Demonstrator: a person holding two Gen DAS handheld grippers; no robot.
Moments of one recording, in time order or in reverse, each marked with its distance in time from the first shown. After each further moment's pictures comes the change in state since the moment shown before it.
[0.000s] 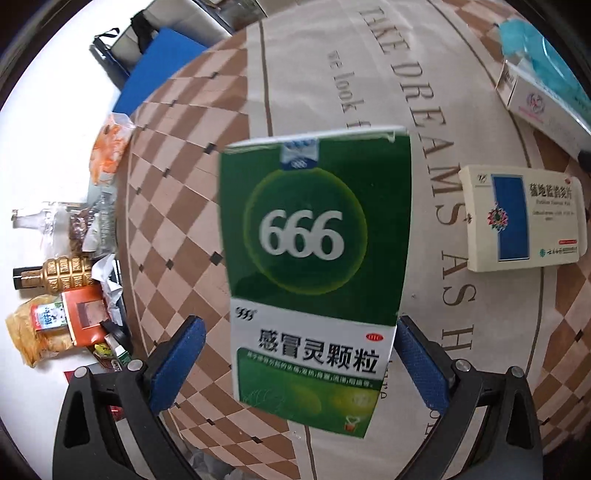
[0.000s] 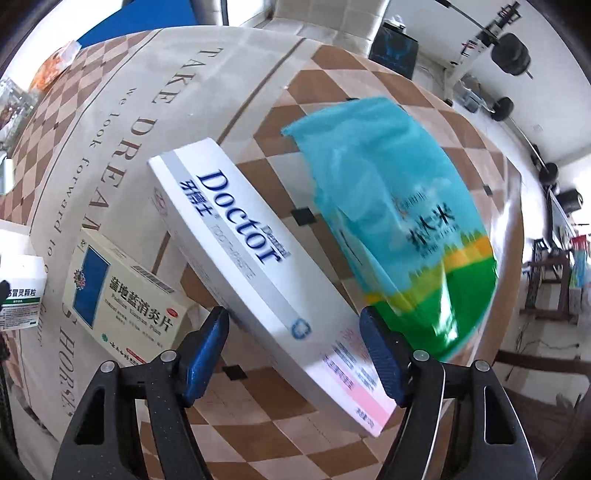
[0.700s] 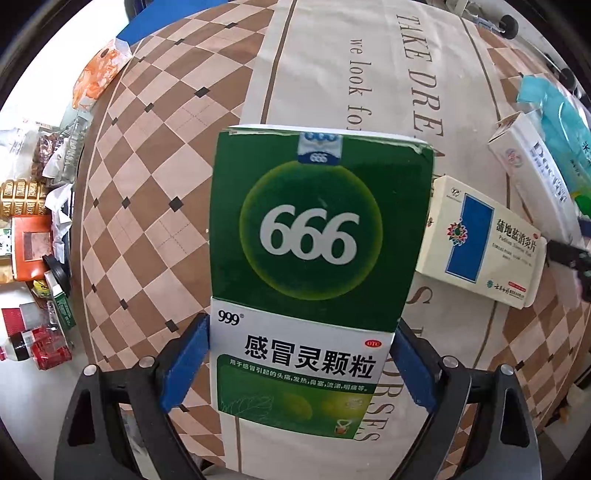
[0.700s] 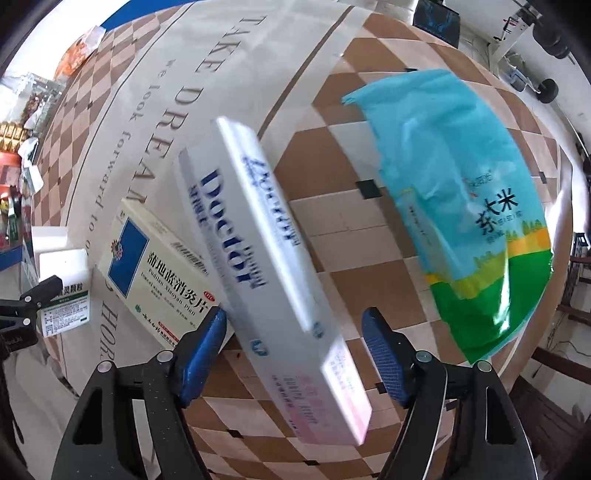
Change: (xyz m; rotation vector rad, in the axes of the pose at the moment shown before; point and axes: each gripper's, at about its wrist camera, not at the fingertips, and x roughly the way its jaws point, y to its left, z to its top) left arm -0.006 -0.005 -0.009 -0.229 0.062 -0.226; right arm 0.021 0.012 0.006 -0.041 0.150 0.172
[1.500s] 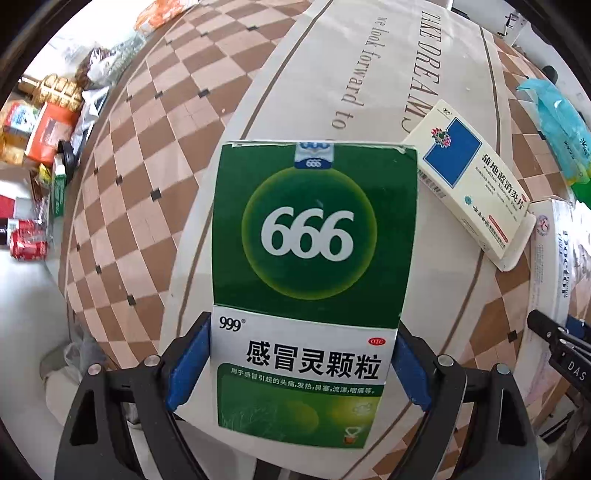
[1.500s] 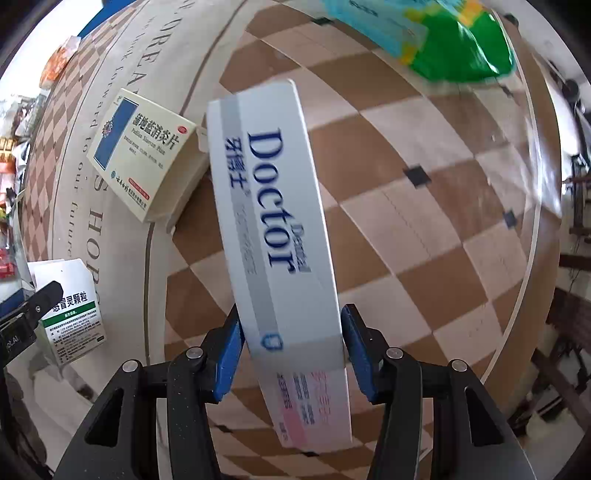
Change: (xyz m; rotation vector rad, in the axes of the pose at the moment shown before) left arm -0.009 -0.027 -0.079 -0.228 -0.015 -0.002; right arm 0.027 0.026 -0.132 0.201 0.002 0.035
